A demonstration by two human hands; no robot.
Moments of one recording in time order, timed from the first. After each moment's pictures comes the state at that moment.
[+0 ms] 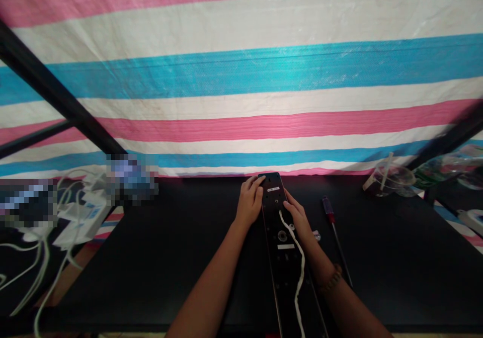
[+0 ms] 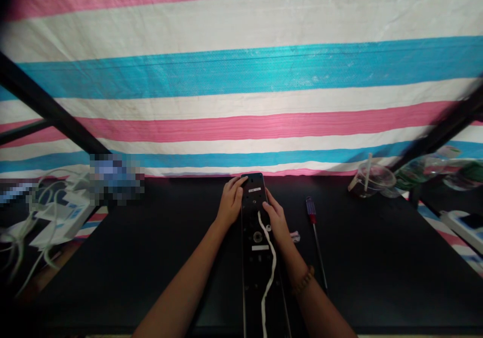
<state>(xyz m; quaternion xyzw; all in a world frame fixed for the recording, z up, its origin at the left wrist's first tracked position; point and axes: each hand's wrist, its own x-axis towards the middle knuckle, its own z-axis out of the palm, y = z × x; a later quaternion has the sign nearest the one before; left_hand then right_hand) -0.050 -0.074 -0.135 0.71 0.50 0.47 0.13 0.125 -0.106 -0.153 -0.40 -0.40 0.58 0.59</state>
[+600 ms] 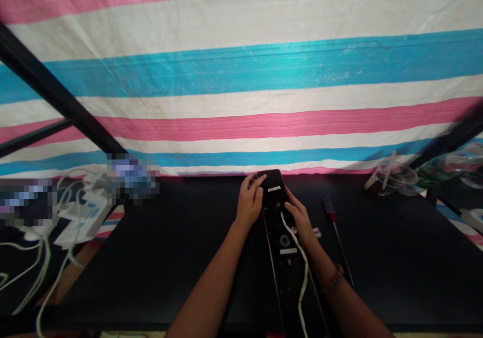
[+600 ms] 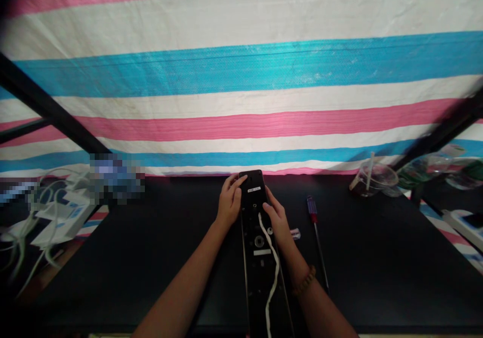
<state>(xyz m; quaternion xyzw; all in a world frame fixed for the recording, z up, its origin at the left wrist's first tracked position) -0.049 -0.080 -0.132 0.70 0.49 0.50 0.12 0.125 -0.110 -0.154 -0.38 -0.43 0.55 0.60</state>
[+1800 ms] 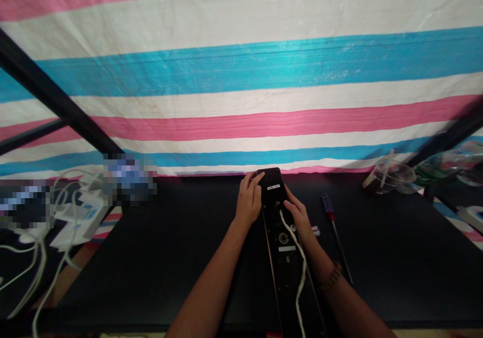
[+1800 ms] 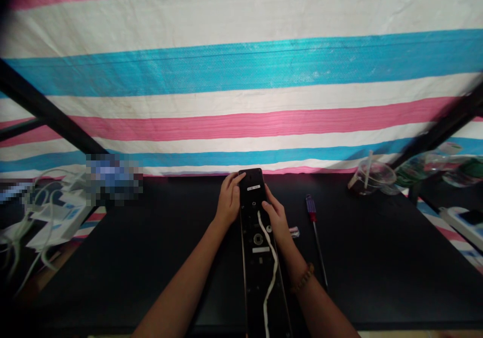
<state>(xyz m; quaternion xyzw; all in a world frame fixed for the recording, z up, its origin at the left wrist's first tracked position) -0.047 -0.080 -0.123 0.72 0.48 0.49 0.11 0.124 -0.110 -0.148 -0.38 -0.44 0.54 0.61</state>
